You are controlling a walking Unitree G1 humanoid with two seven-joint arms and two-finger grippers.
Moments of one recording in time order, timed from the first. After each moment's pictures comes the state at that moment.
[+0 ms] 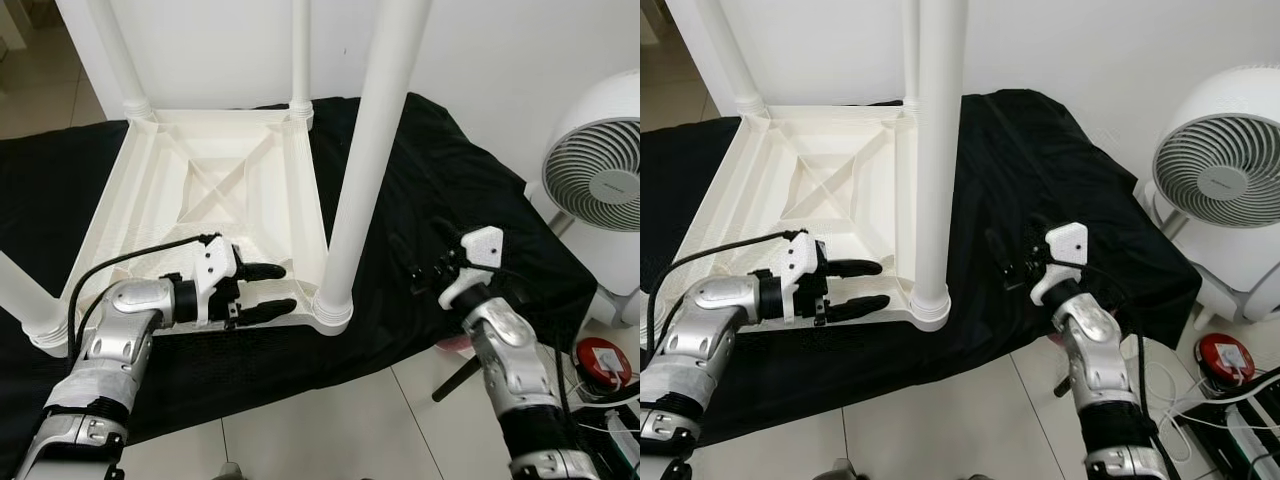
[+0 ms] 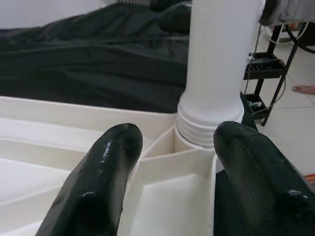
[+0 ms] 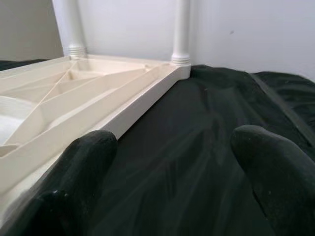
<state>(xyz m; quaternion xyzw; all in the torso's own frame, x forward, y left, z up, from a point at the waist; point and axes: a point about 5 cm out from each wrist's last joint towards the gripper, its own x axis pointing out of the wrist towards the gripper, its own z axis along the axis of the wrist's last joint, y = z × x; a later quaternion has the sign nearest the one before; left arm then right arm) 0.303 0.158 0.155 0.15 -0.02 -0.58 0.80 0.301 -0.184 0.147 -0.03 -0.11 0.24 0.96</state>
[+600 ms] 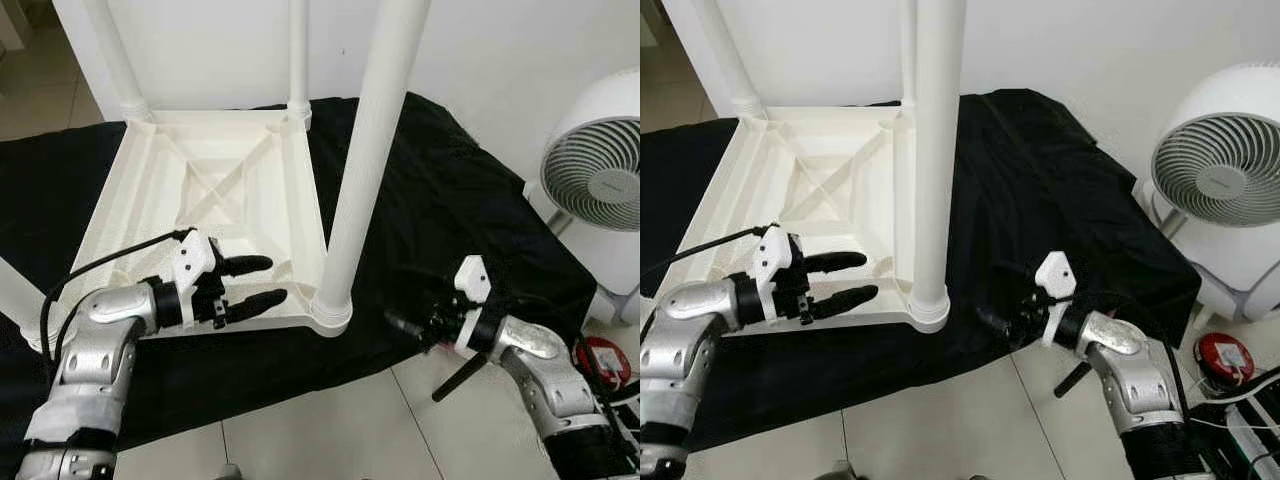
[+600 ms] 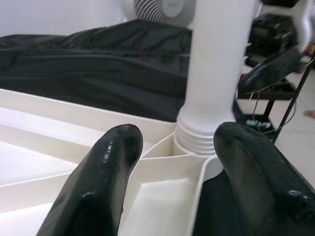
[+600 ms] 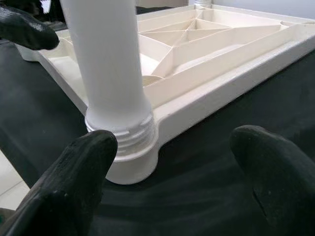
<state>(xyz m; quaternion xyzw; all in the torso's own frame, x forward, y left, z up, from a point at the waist) 0.279 0.169 0.160 0.10 -0.03 -0.55 0.83 0.272 -0.174 0.142 -0.08 -0.01 0.49 0.87</state>
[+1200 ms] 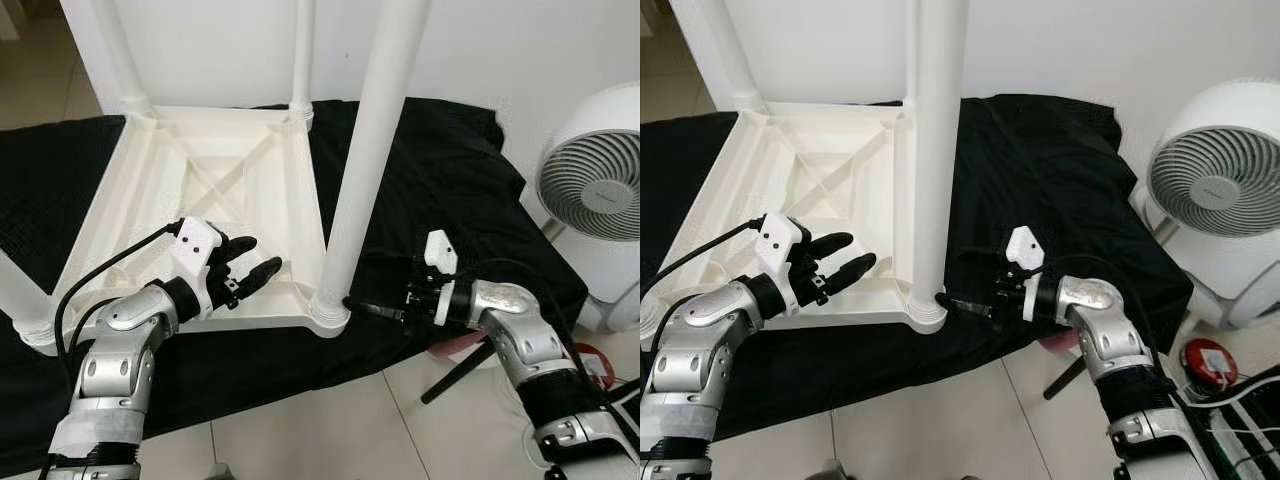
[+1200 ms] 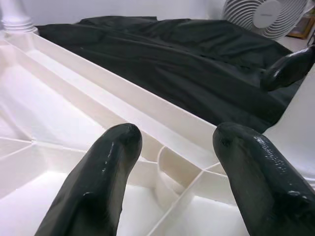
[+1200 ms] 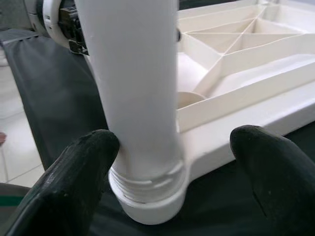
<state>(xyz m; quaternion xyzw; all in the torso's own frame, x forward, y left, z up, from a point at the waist) 0.290 0.157 0.161 0.06 -0.01 -0.39 0.92 0.305 -0.138 0.148 -0.09 0.00 0.59 0.80</state>
